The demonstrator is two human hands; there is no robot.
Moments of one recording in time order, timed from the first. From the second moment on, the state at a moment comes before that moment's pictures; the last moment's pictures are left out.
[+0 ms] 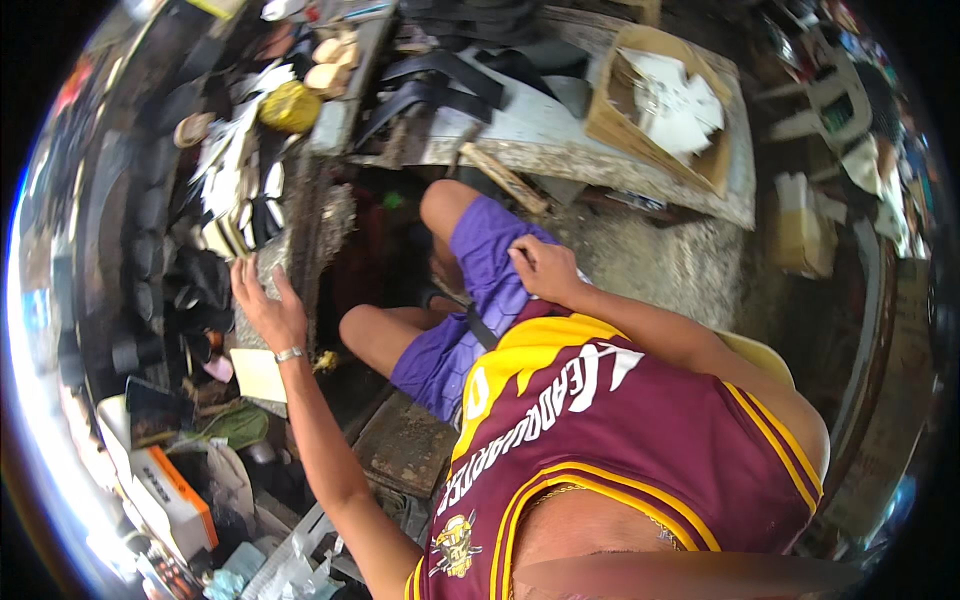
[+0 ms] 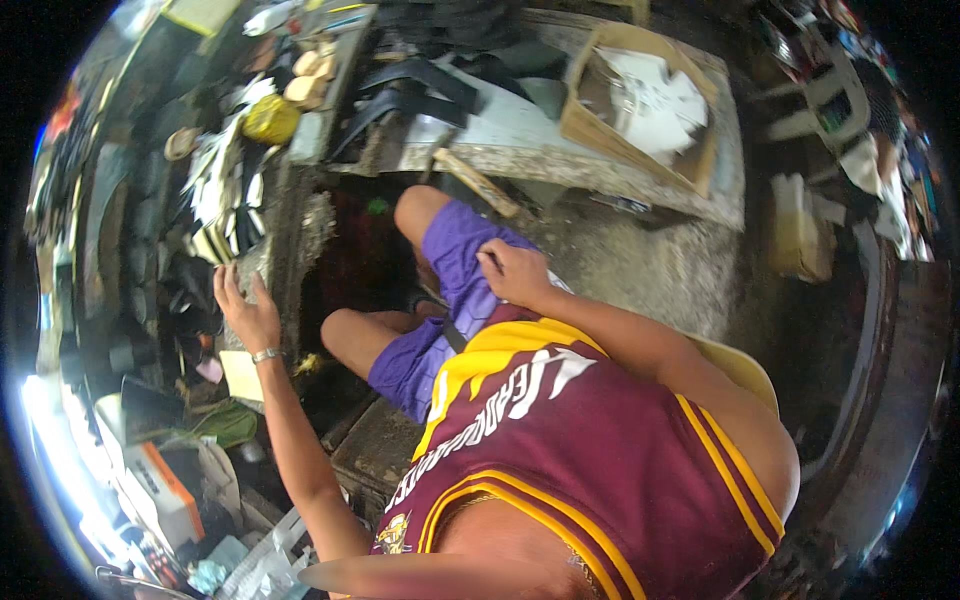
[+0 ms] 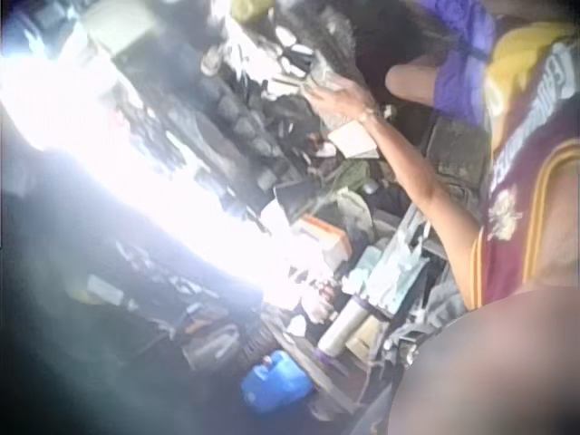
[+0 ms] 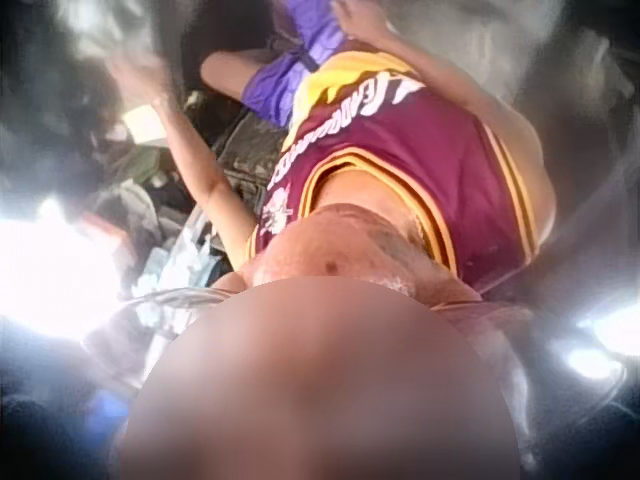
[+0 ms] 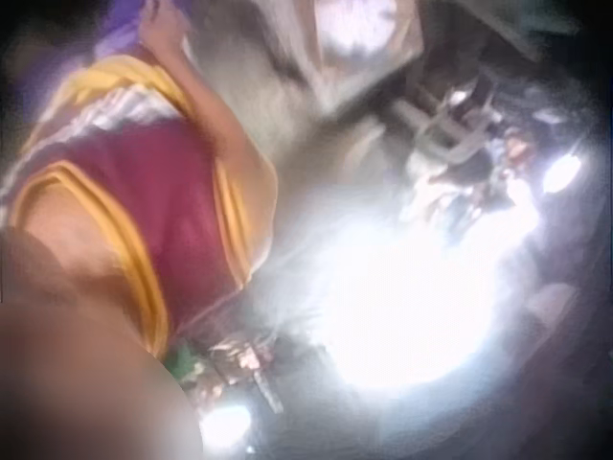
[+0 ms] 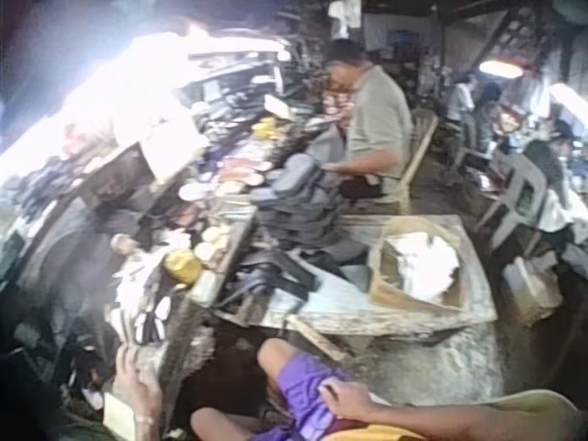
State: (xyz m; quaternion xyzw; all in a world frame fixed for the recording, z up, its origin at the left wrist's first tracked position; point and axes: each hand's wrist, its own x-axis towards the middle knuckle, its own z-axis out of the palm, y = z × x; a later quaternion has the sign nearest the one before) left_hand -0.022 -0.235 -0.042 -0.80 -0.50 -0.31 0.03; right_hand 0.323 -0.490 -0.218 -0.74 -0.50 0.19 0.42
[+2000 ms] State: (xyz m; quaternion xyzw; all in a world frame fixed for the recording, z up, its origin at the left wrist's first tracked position) left_hand 0.009 -0.402 -0.244 -0.70 -0.63 -0.14 -0.32; right_hand 0.530 -0.456 -0.216 -0.36 0.19 0.35 0.84
